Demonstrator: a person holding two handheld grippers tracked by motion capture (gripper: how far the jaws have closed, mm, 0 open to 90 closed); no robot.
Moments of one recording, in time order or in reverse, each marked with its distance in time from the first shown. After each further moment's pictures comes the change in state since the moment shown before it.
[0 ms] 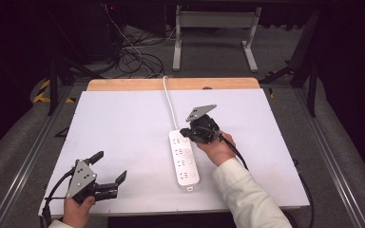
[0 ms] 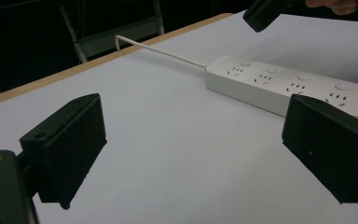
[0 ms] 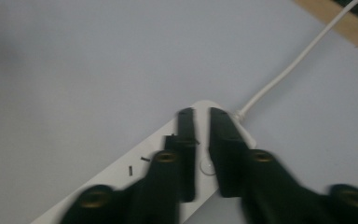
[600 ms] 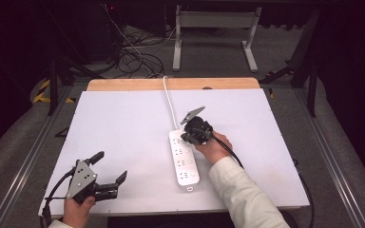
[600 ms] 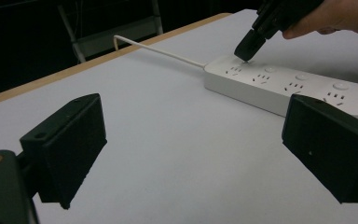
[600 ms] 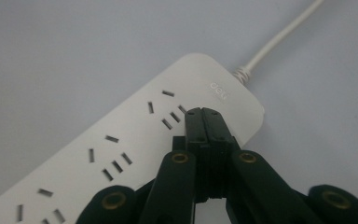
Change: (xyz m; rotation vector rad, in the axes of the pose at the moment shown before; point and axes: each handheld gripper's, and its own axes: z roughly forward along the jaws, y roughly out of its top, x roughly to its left) left arm -0.001 0.000 0.001 0.001 -0.008 -0.002; right arm -0.010 -0.011 0.039 0.175 -0.003 0.016
